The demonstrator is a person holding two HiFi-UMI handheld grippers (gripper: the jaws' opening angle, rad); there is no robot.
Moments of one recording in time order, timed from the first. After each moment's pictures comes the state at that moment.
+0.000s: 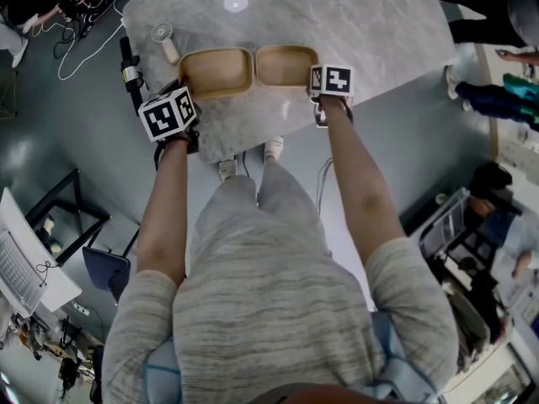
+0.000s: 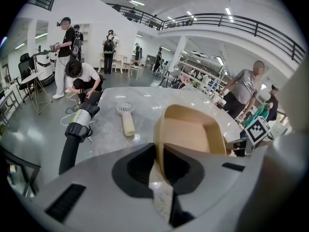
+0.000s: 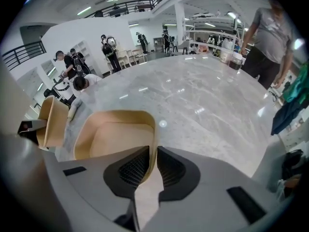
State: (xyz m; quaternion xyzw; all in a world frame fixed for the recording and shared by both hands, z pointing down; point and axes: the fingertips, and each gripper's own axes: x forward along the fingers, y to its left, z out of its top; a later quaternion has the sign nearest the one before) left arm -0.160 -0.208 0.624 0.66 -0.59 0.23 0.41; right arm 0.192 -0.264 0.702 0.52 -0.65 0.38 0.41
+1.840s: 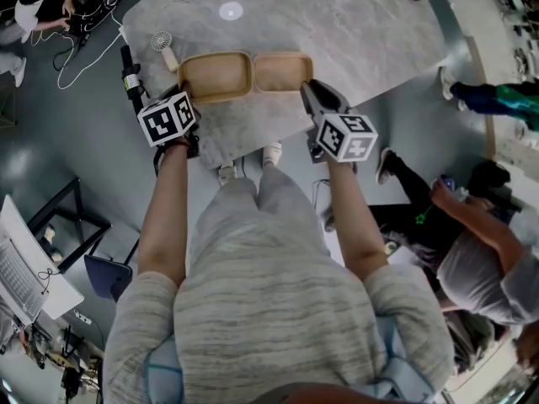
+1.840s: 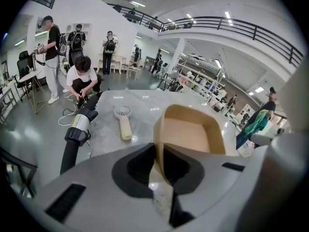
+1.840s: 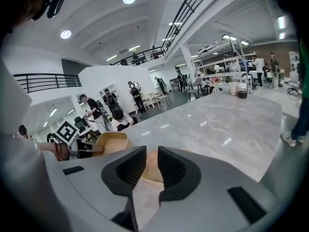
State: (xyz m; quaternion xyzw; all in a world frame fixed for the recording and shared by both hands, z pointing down) left arm -0.157 -0.213 0.609 0.67 -0.58 0.22 0.41; right arm 0.135 -0.211 0.549 0.49 -0.80 0.30 0.16
